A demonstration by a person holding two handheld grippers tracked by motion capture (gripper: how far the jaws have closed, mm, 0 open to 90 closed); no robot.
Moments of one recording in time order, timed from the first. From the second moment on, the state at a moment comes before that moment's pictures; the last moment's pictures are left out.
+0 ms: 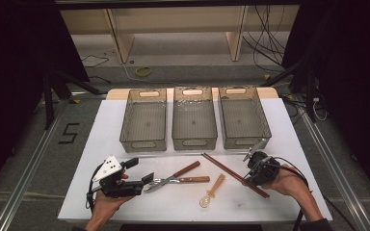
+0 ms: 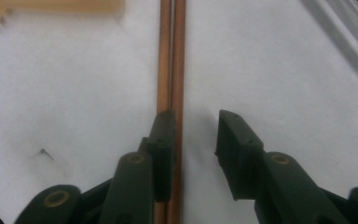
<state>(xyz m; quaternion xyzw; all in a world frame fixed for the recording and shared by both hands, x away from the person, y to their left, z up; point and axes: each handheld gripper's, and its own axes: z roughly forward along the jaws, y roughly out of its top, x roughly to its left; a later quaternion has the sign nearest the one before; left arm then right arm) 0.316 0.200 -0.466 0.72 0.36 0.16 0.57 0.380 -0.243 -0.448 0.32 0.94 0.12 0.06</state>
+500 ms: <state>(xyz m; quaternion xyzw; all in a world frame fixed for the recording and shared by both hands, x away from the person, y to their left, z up) 0.316 0.200 -0.466 0.72 0.37 0.16 0.57 0.380 -0.243 -0.448 0.32 0.94 0.11 0.04</state>
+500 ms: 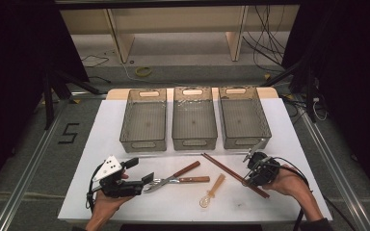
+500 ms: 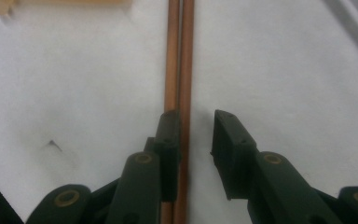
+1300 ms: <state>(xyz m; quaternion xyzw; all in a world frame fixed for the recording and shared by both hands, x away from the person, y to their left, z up) 0.316 0.199 -0.466 0.72 0.36 0.16 0.57 0.383 -0.240 -0.452 0.32 0.94 0.07 0.05</state>
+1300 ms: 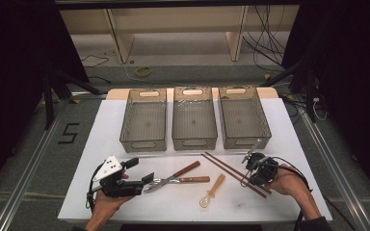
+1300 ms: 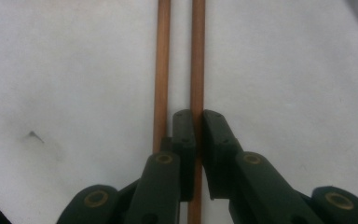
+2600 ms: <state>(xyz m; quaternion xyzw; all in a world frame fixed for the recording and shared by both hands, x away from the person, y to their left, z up) 0.337 0.132 -0.429 0.85 0.24 0.11 0.47 0.354 -0.161 -0.406 0.15 0.98 0.15 0.06</state>
